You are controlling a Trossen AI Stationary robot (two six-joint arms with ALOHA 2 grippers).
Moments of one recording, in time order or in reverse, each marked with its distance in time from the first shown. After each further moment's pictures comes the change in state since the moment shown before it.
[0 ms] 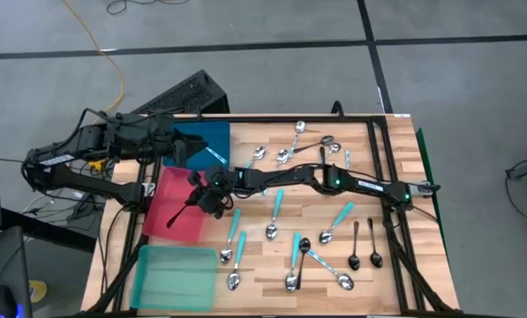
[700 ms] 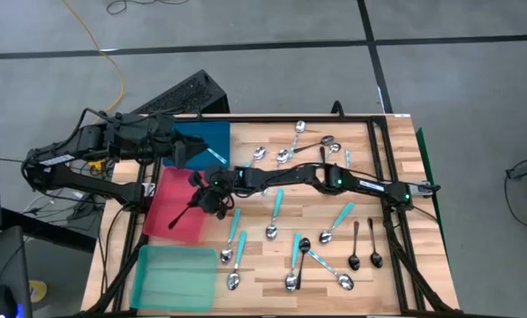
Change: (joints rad) left arm 0.000 0.000 0.000 0.004 0.028 -0.008; right arm 0.006 -0.039 -0.003 -0.076 -0.033 0.023
